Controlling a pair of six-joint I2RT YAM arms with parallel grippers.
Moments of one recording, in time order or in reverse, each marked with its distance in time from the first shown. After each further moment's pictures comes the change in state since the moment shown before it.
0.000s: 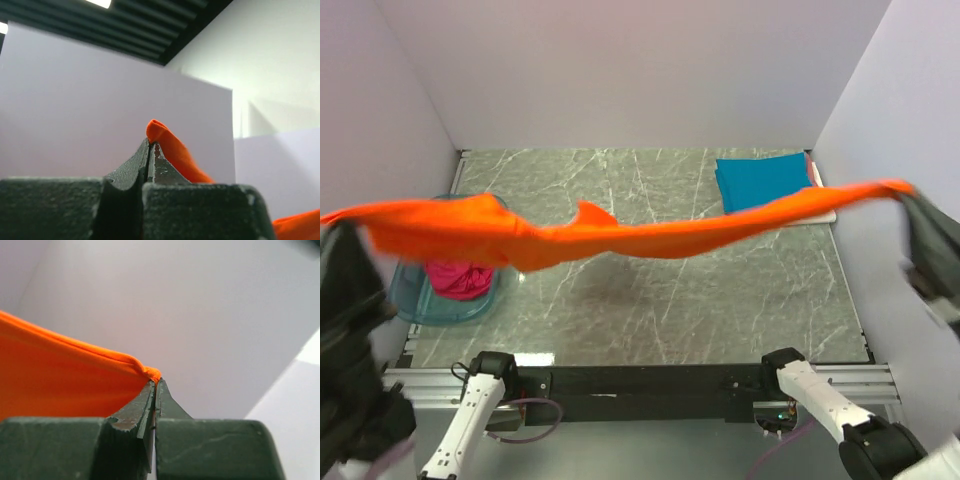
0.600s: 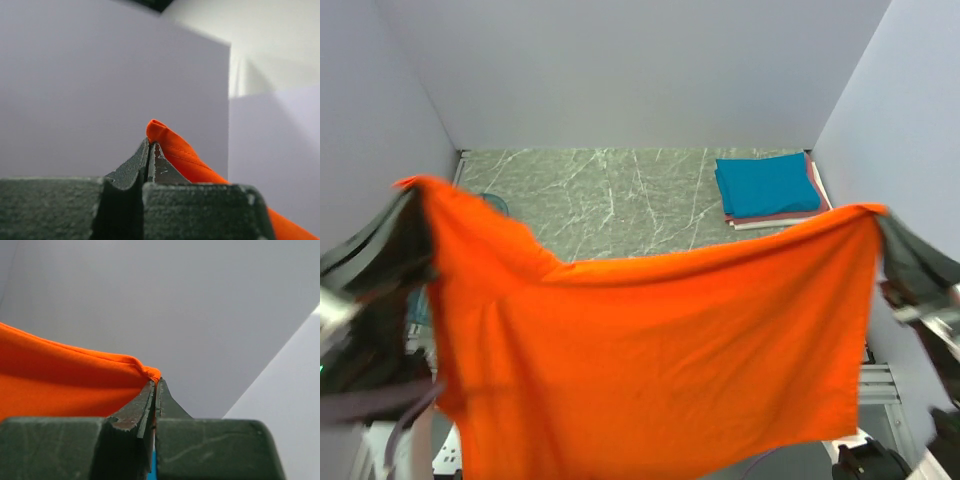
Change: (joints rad) left arm 0.083 0.043 -0.042 0.033 0.144 -0.088; right arm -0.070 -0.162 -0.203 0.024 0.047 0.056
